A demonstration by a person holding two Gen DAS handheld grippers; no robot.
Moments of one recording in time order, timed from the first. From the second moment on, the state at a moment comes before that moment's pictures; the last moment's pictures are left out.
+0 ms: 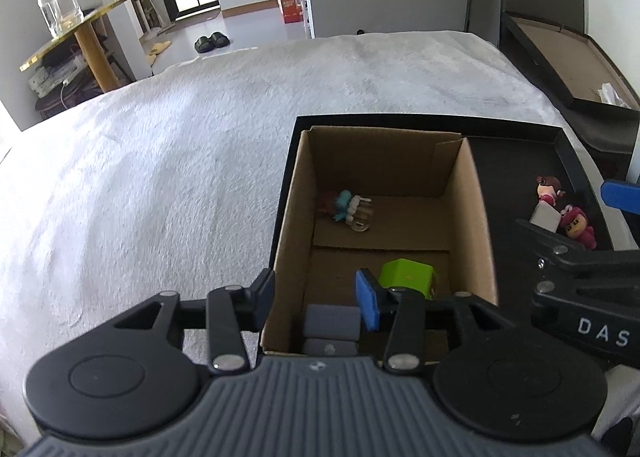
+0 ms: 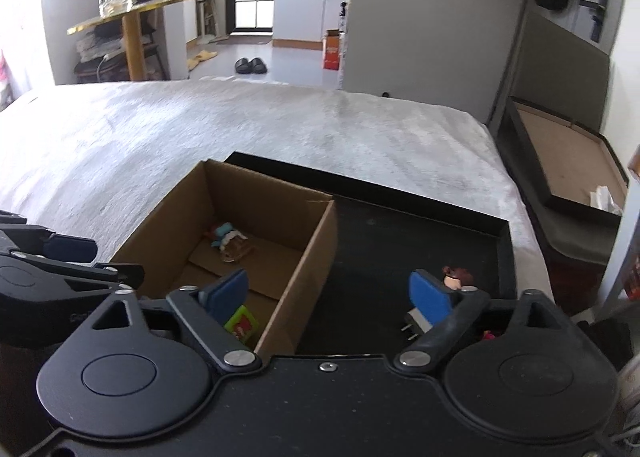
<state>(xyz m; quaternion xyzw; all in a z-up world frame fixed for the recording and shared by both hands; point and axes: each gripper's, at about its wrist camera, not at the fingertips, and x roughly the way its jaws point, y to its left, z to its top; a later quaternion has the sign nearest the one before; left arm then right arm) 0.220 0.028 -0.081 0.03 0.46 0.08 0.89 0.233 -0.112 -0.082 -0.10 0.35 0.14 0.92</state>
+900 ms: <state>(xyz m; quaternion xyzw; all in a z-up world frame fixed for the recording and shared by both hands) 0.228 -0.016 -0.081 0.07 0.45 0.09 0.89 0.247 -0.194 -0.101 -0.06 0.34 0.11 0.93</state>
